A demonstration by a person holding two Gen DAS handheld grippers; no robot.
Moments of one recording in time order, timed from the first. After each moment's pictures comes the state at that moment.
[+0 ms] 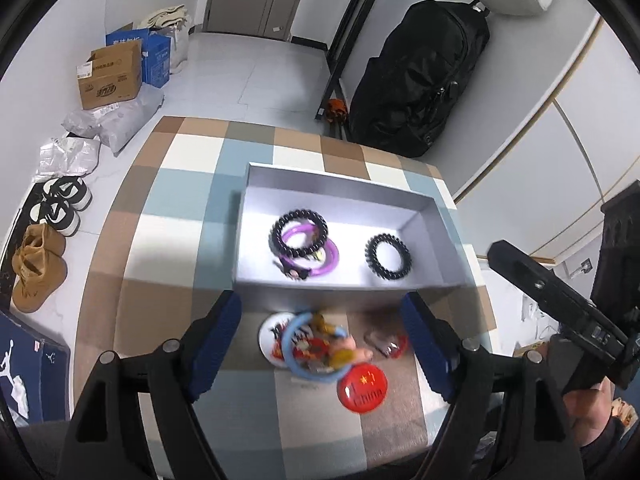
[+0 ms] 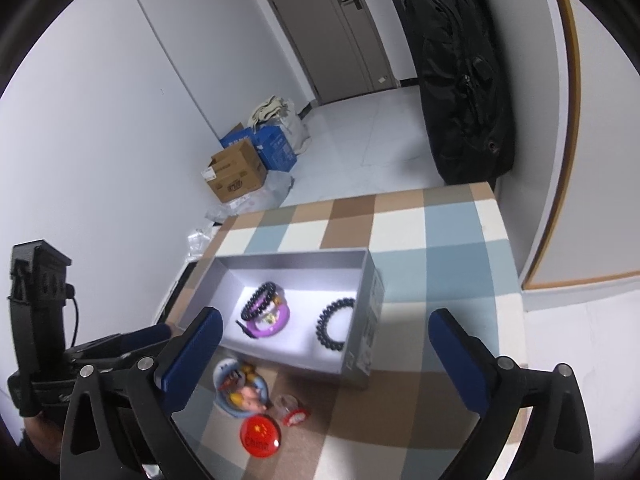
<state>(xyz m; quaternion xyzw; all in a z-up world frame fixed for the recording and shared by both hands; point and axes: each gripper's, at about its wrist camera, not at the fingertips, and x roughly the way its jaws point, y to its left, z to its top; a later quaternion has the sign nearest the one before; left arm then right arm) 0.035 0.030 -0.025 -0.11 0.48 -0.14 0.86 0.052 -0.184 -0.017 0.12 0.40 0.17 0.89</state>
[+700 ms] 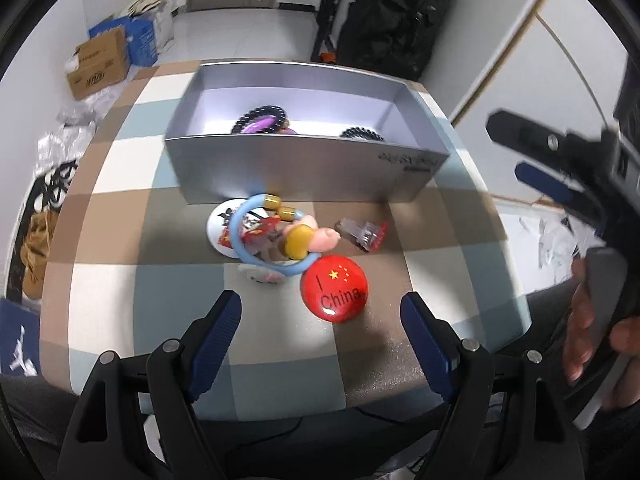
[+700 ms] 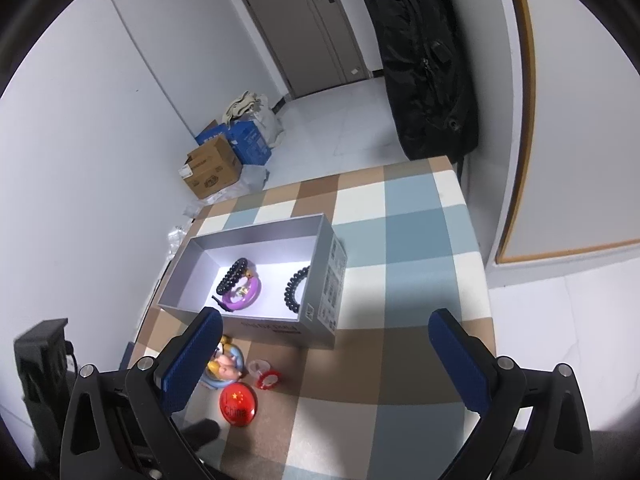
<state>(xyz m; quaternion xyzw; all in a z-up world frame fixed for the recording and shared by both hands) -0.013 -0.013 -0.058 -0.04 0.53 -0.14 0.83 0.027 -0.205 -0.022 0.14 0.42 0.13 0.89</state>
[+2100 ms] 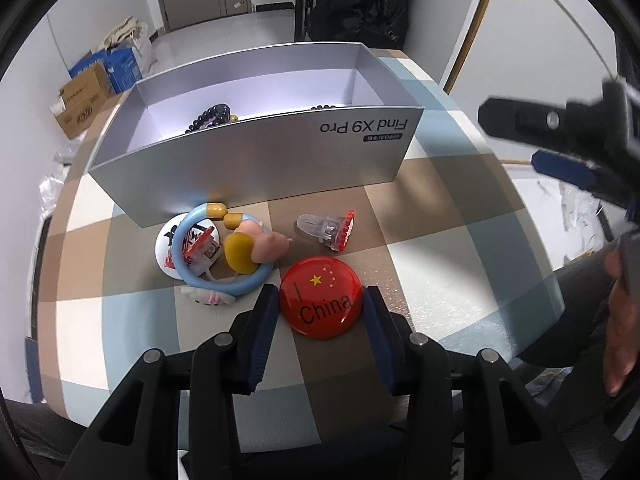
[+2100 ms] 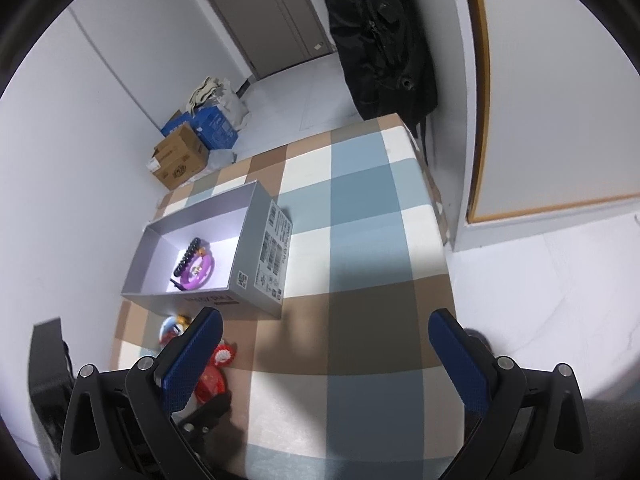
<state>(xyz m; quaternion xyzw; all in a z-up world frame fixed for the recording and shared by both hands) -0.008 -0.046 -0.071 0.03 0.54 -0.15 0.83 0.024 -0.231 -0.045 0.15 0.47 0.08 0.87</state>
